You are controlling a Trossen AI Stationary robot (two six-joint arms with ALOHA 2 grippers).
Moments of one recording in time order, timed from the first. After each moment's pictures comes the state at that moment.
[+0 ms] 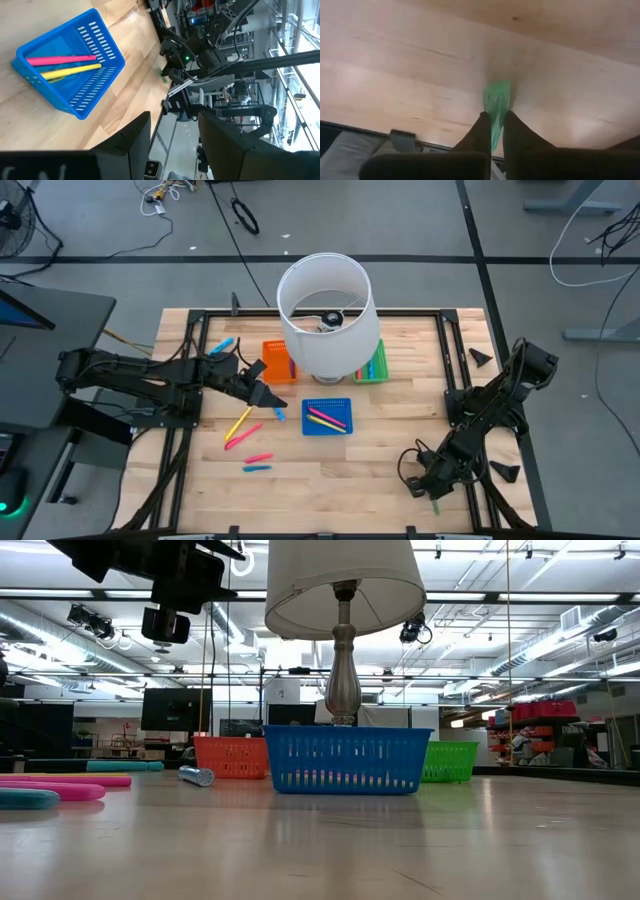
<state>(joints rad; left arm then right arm) 0.01 1.00 0.60 0.09 0.25 -1.22 0.90 1.50 0.56 -0.18 -0.34 2.28</state>
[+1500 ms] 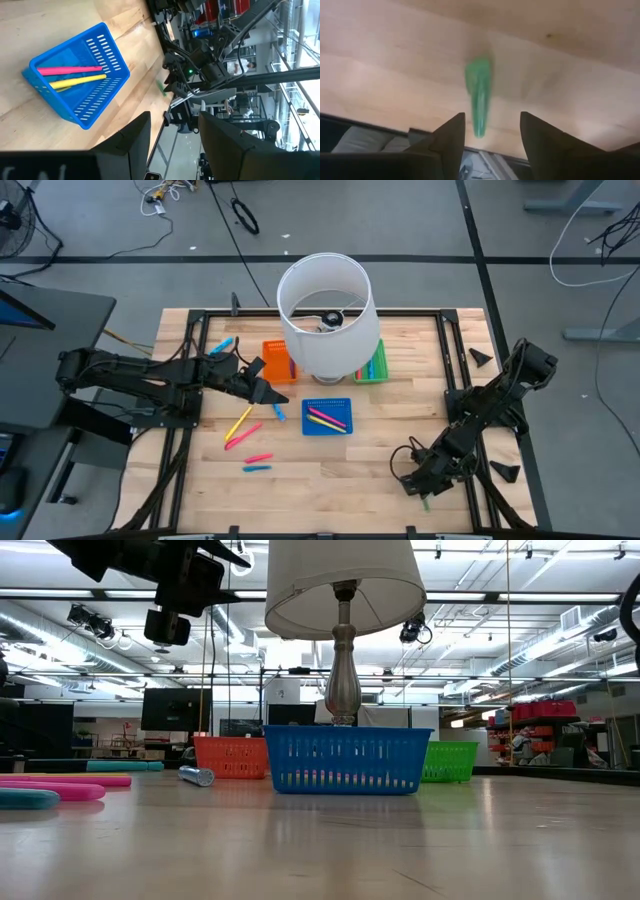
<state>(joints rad) 0.01 1.00 0.60 0.09 0.19 -1.24 0.83 1.51 0.60 -0.21 -0.38 2.20</state>
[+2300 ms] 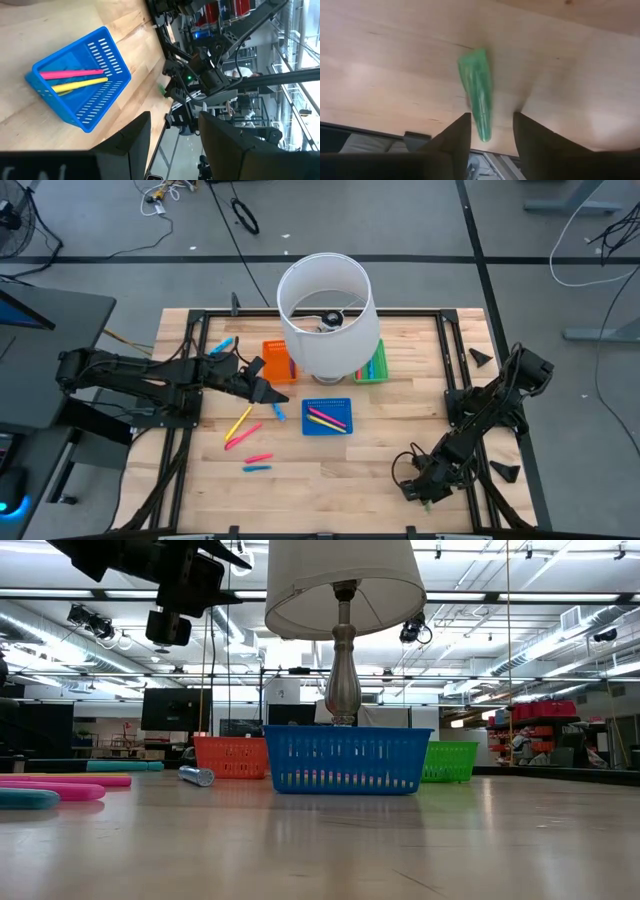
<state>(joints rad) 0.01 1.00 0.60 0.09 0.18 -1.23 0.88 1.59 0.61 -0.13 -0.36 2.29</state>
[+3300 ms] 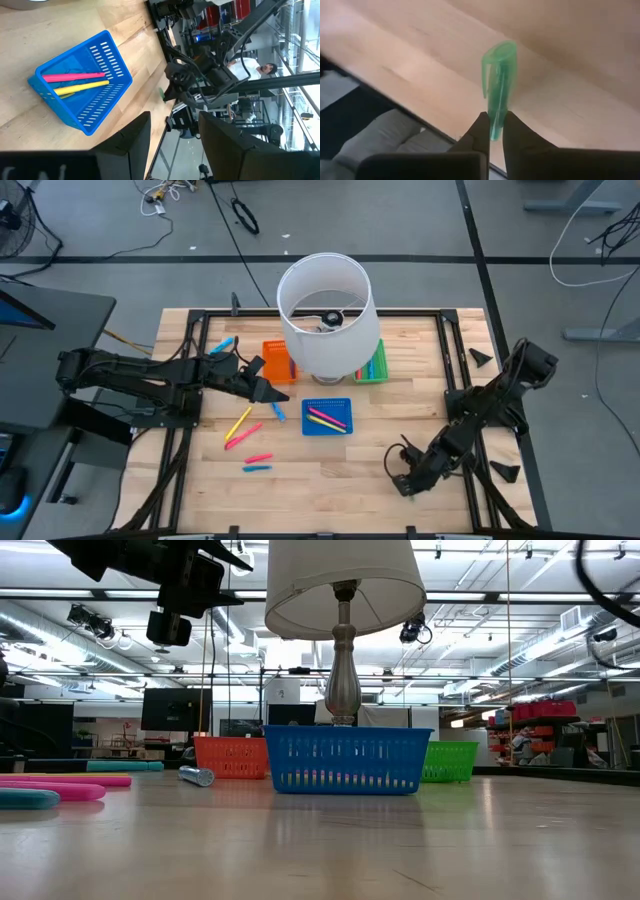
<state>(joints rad) 0.01 1.00 0.60 0.09 0.16 -1.24 0.78 1.50 0.60 -0.09 -0.18 1.97</state>
